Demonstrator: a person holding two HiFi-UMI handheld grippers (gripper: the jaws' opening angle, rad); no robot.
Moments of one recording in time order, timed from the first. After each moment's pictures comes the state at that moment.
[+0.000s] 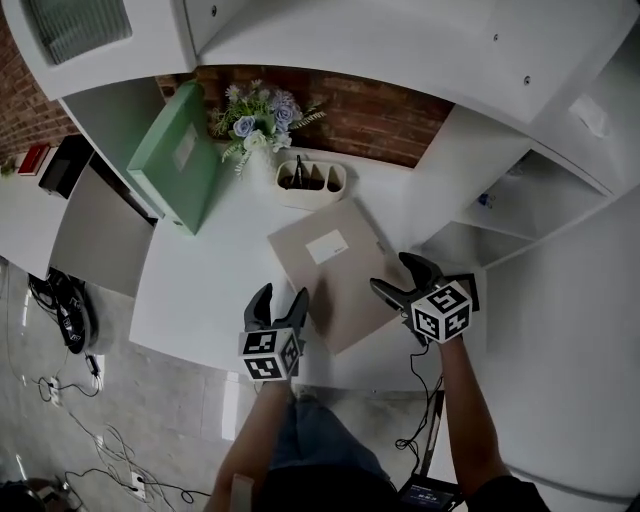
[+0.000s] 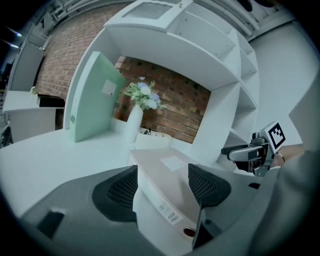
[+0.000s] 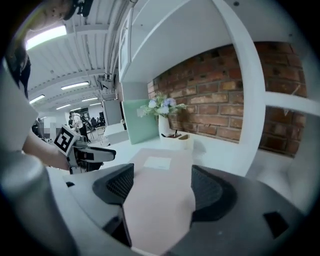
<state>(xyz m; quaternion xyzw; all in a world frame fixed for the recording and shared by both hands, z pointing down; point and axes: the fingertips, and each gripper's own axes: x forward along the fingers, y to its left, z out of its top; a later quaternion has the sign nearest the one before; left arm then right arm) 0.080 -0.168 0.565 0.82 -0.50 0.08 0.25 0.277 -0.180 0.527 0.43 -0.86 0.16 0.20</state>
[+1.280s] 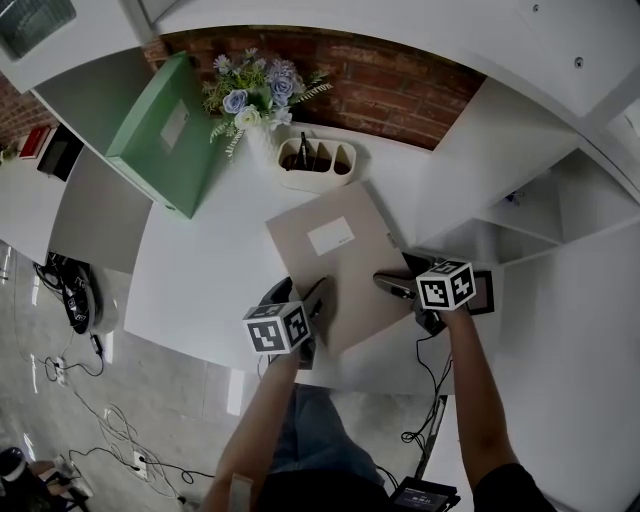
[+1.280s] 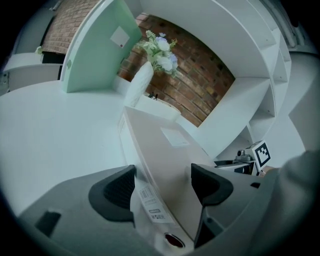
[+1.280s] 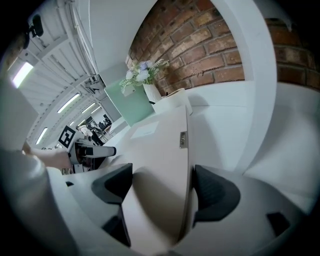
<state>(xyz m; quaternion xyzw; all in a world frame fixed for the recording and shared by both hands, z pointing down) 0.123 -0.180 0.634 0.77 -0.46 0.12 0.43 0.293 -0.195 0.639 0.34 -0.83 0.36 0.24</state>
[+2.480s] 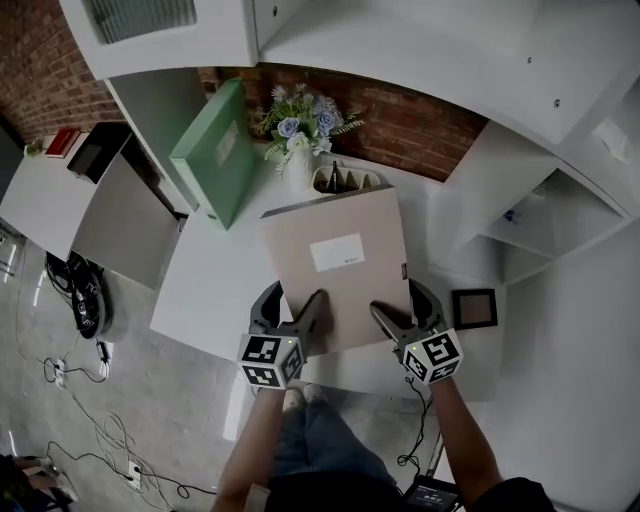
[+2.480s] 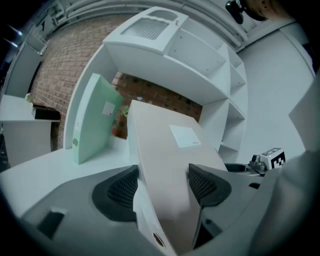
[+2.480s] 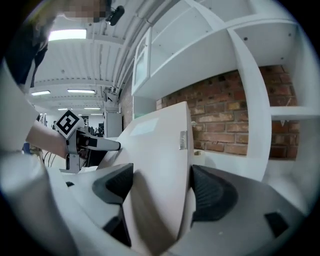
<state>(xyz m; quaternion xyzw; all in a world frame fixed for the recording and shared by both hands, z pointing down) 0.044 -0.160 0.514 0.85 -0.49 0.04 0.20 0.216 -0.143 0.519 0.46 -0.88 0.08 0.11</state>
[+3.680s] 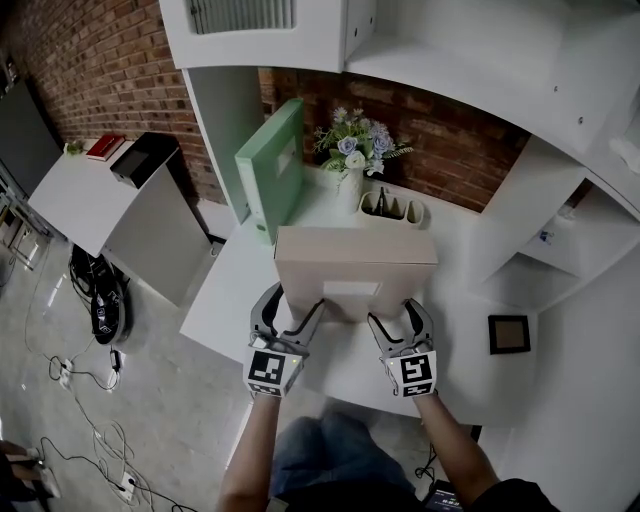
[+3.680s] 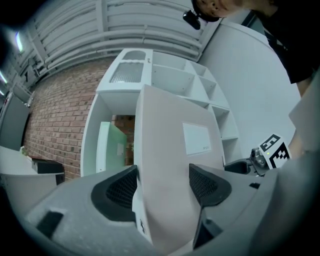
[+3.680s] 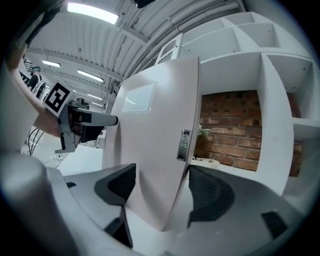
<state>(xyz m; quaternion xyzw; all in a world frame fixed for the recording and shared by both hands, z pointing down) -0.046 -0.151 0.491 0.86 -0.51 0.00 -0.05 0.119 -0.155 0.558 0.50 -0.86 -0.05 0.11</state>
